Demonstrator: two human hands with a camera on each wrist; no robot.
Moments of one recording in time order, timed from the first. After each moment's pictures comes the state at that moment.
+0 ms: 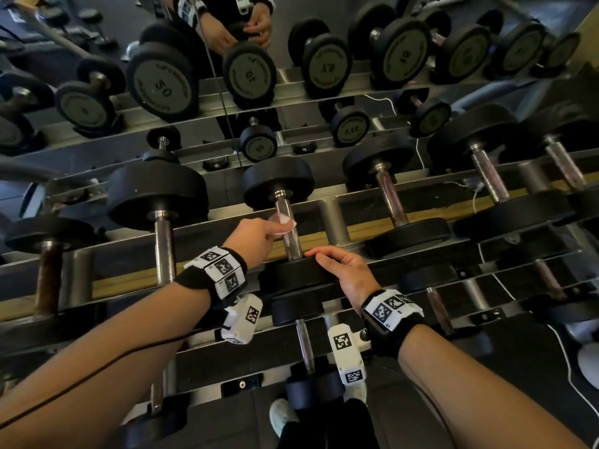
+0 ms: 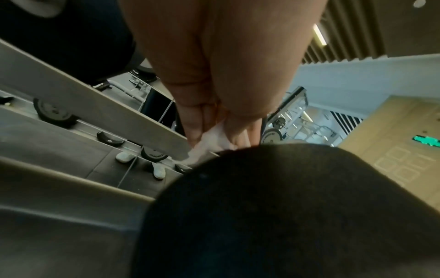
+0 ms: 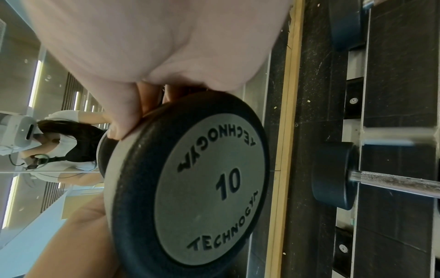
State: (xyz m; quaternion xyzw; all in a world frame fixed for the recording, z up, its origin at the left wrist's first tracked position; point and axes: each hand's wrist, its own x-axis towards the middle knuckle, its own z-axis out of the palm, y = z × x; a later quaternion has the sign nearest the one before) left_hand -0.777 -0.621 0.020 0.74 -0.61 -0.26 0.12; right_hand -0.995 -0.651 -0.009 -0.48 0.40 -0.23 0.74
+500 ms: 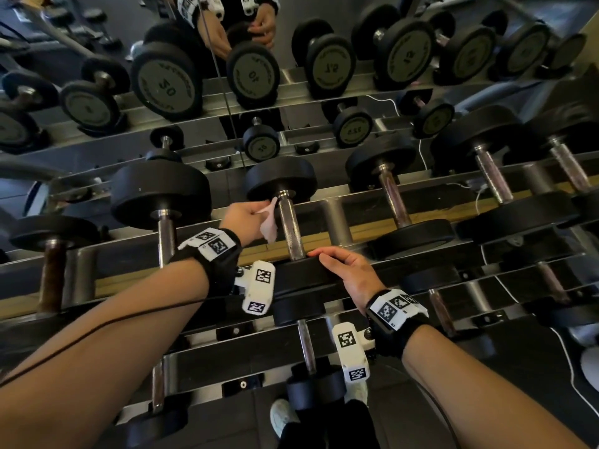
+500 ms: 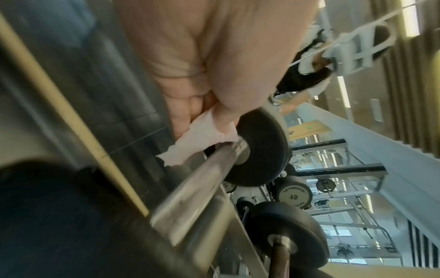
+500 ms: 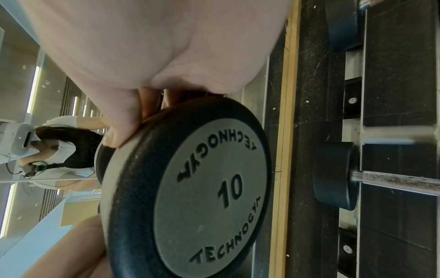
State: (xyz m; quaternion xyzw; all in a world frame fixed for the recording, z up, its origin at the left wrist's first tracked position) left_hand -0.761 -0.642 0.014 0.76 -0.29 -0.42 0.41; right_hand -1.000 -0.653 -0.007 -0.51 0.40 -0.21 0.73
